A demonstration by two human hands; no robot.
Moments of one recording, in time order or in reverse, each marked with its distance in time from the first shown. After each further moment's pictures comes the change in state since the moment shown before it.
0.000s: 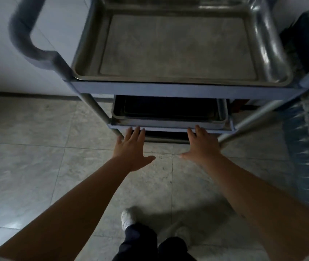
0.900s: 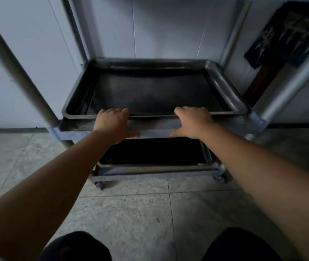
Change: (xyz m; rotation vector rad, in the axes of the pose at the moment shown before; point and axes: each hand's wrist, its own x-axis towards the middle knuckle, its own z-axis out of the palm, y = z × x) left_hand 0.265 -0.054 0.160 0.174 0.646 0.146; right_hand 0.227 0.025 0.126 -0.100 0.557 -0.145
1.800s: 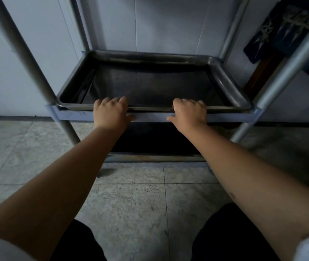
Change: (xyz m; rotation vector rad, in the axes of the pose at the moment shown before) left_hand -0.046 0.038 0.002 0.042 0.233 -0.163; right_hand -0.036 -0.037 0.016 -0.092 0.335 0.214
